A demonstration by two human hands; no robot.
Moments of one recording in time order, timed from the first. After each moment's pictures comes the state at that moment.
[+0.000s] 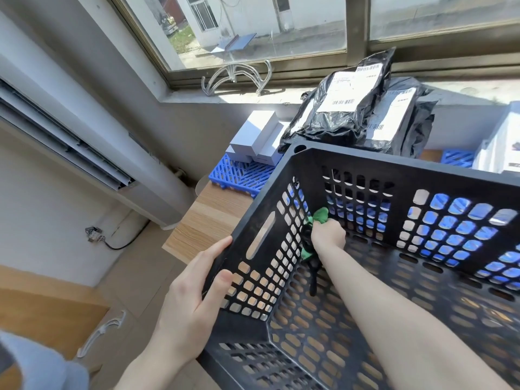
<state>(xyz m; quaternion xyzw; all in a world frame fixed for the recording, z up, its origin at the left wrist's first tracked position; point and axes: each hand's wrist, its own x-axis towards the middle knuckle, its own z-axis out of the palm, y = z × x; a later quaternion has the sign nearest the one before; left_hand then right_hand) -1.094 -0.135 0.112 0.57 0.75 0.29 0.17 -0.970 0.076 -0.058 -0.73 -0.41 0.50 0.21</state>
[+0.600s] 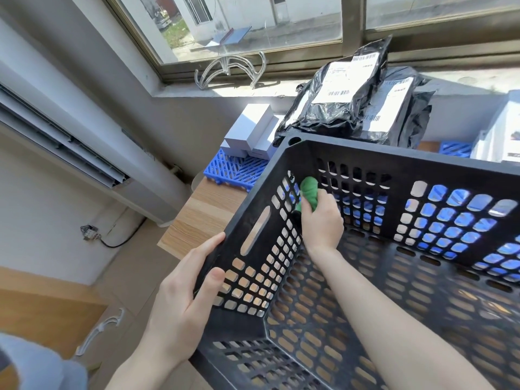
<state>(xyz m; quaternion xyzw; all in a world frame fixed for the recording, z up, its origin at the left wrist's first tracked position) -1.092 -0.135 0.113 0.57 0.75 0.30 0.17 -0.973 0.063 -0.040 -0.65 -0.58 0.28 0.41</state>
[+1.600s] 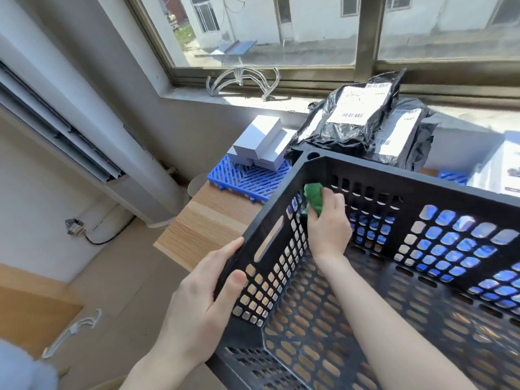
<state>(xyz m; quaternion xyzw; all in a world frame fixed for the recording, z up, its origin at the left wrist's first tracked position) -1.098 -0.137 0.109 0.57 0.74 0.30 0.18 -0.976 0.068 -0.024 -0.60 -0.65 0.16 0.44</state>
